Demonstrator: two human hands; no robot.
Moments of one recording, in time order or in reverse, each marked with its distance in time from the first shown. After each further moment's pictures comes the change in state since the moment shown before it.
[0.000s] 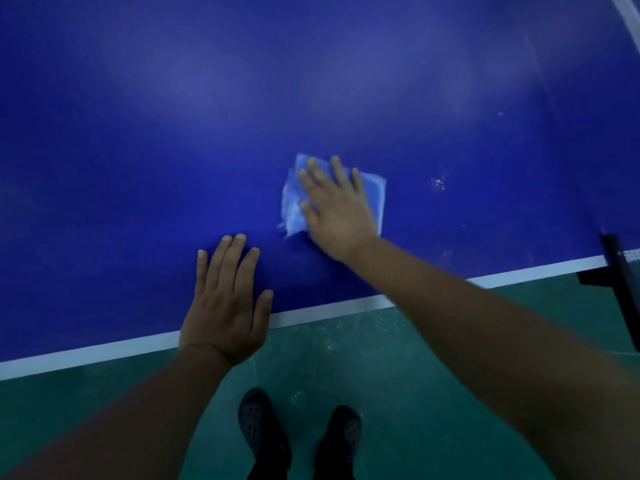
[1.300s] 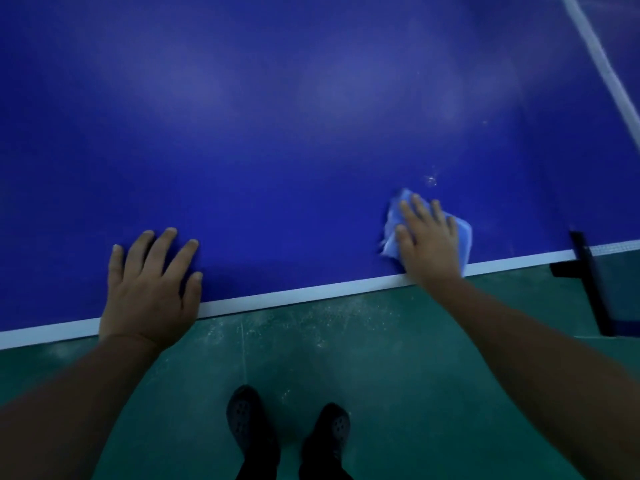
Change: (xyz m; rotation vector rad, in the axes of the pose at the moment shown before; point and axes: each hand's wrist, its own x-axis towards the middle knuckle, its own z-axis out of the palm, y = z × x) left_hand -0.036 -0.074 -0.050 0.195 -0.083 -0.187; right_hand -0.114 0.095 -0.002 0.041 0.041 0.390
